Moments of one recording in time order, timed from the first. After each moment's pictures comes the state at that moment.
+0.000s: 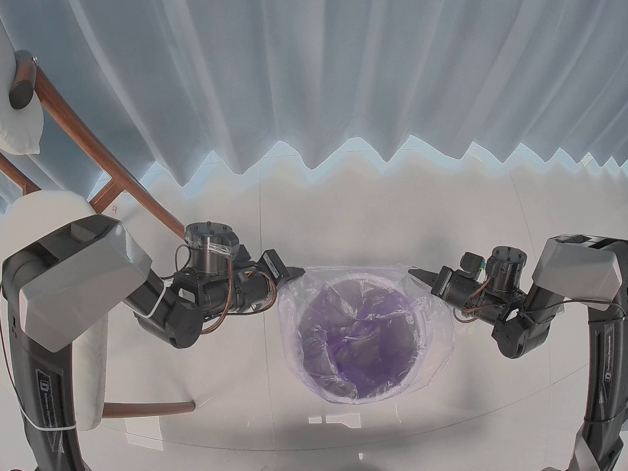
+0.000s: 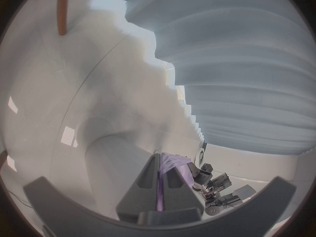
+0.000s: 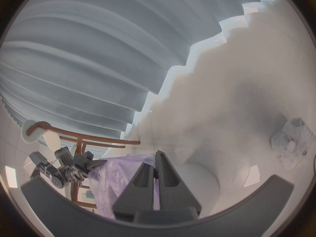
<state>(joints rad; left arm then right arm) -0.40 2.27 -1.06 -0.90 -0.38 -0.99 0.21 2.39 -0.84 -1.36 0.49 0.66</state>
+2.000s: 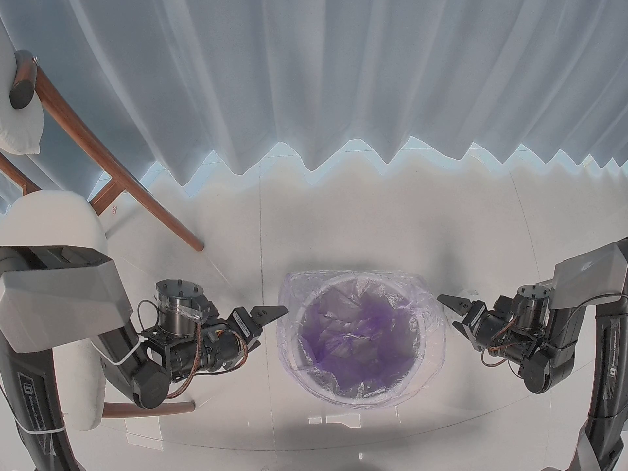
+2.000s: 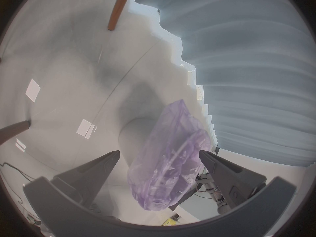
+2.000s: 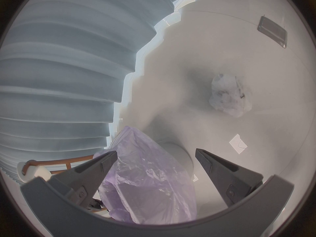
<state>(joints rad) -0.42 2.18 -0.57 -1.18 -0.28 -1.04 0.15 2.37 -0.44 -1.55 0.34 0.92</state>
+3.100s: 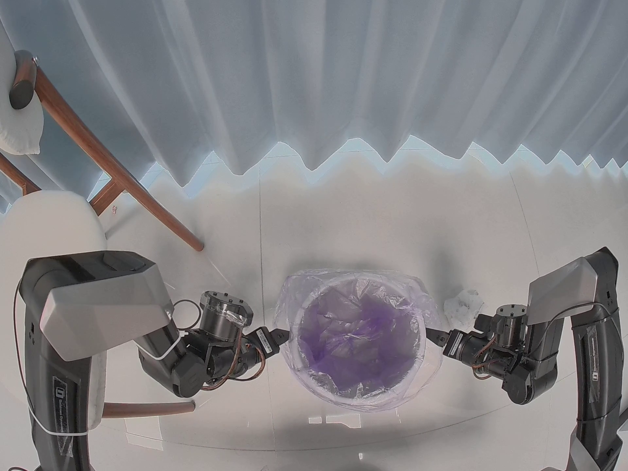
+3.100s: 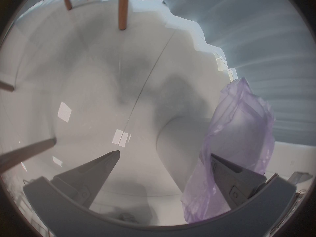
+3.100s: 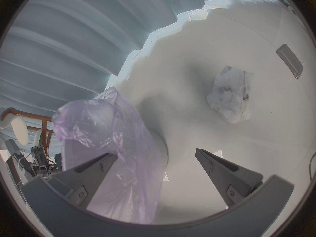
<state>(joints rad) -0.47 2.33 -0.78 -0.84 -0.02 -0.86 0.20 2.52 -0.48 -1.55 0.30 0.57</state>
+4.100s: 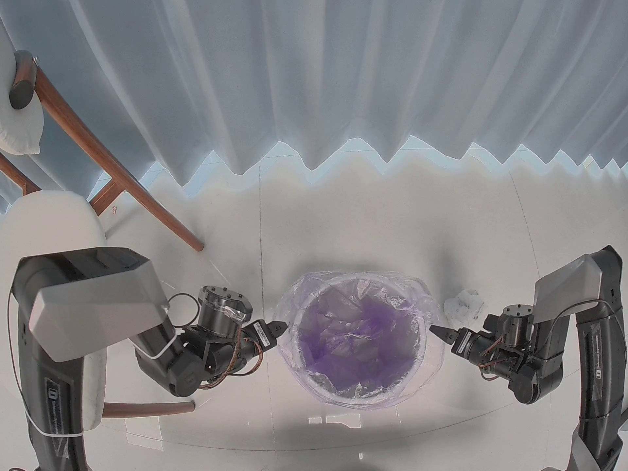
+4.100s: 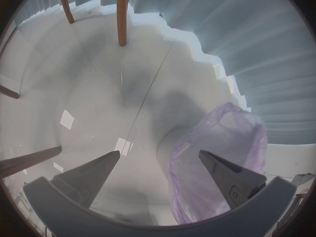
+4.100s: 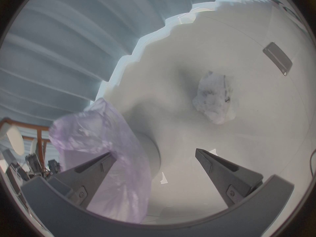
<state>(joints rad) -0.47 2.30 -0.78 -0.85 0.08 -0.83 0.17 2.50 -0.45 -1.55 0.25 0.61</state>
